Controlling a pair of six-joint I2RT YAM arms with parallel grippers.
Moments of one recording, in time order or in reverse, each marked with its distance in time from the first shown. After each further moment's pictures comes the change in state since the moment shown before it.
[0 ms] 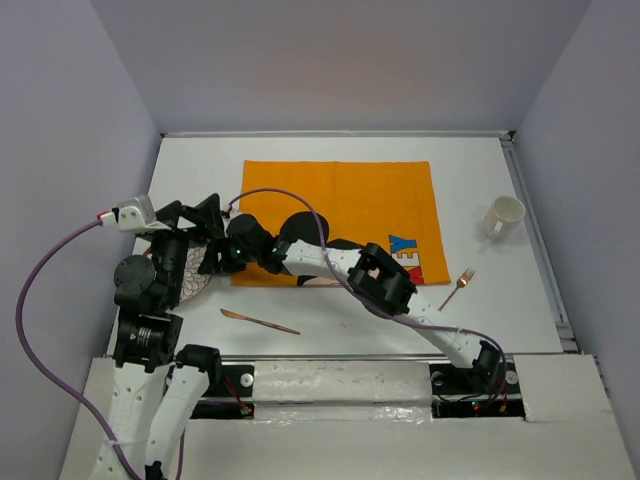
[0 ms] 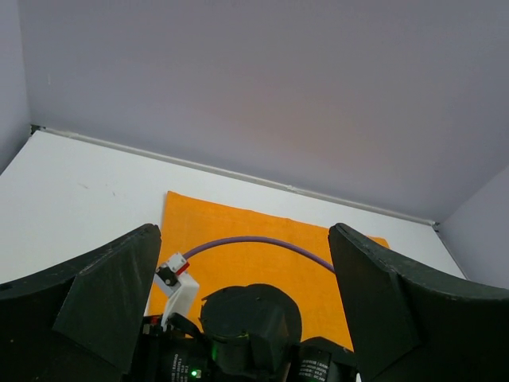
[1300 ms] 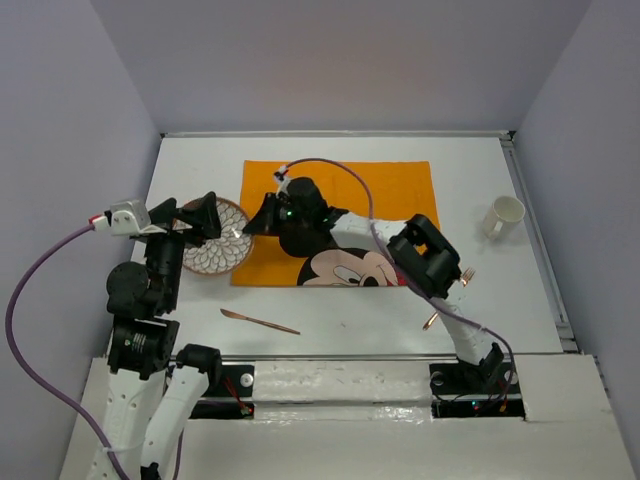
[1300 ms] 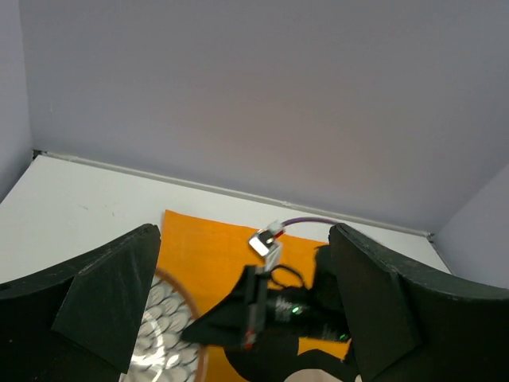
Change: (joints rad) left arm -0.032 -0.021 0.041 0.003 -0.026 0.028; right arm -0.184 -0.256 -0.412 0.266 -0.188 0.132
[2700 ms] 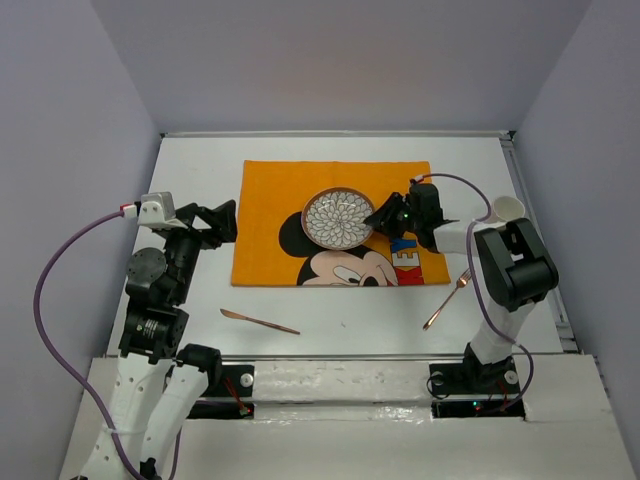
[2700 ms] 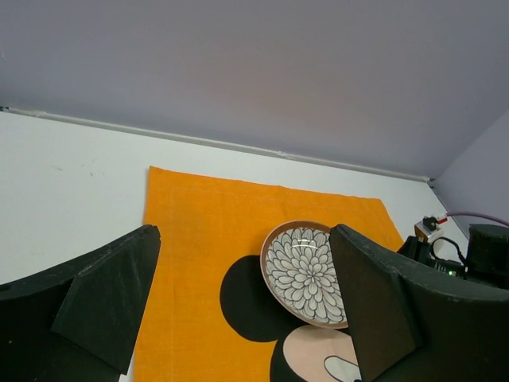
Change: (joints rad) left arm -0.027 0.050 -0.084 0.004 0.071 0.008; right arm -0.571 -0.545 -0.868 0.039 0.089 -0.076
